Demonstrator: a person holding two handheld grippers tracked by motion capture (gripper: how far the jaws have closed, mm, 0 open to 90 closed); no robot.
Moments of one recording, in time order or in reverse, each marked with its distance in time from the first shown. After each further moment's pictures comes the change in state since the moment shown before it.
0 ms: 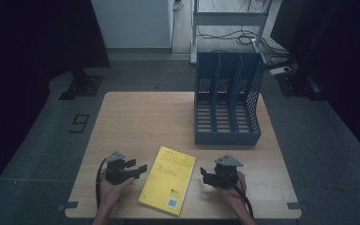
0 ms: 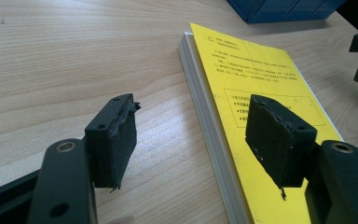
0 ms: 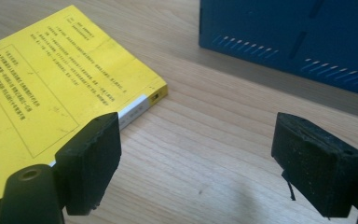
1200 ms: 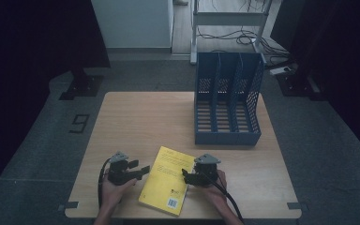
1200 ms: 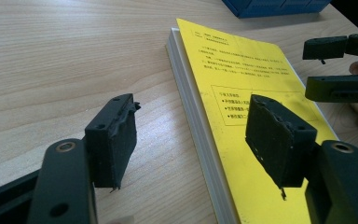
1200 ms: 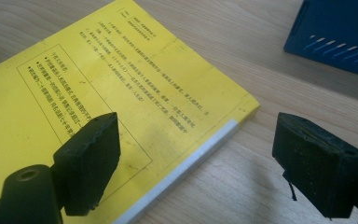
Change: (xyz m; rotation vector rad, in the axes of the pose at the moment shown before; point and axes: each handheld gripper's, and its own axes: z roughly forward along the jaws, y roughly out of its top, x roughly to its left) left arm -0.008 0.000 0.005 0.017 -0.013 0.021; right arm 0.046 0.010 0.040 0.042 0.081 -0.017
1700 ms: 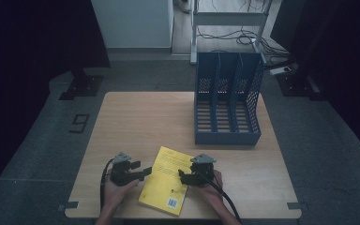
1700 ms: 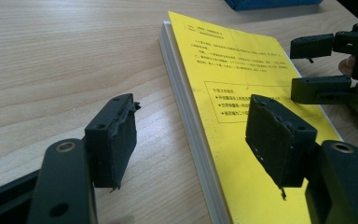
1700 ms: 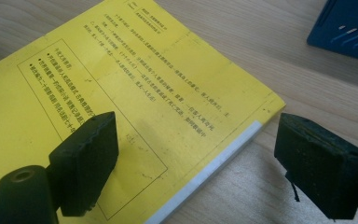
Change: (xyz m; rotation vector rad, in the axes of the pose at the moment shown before) left arm -0.006 -0.001 0.006 0.020 -0.003 0.019; right arm 0.007 0.000 0.012 0.023 0.013 0.006
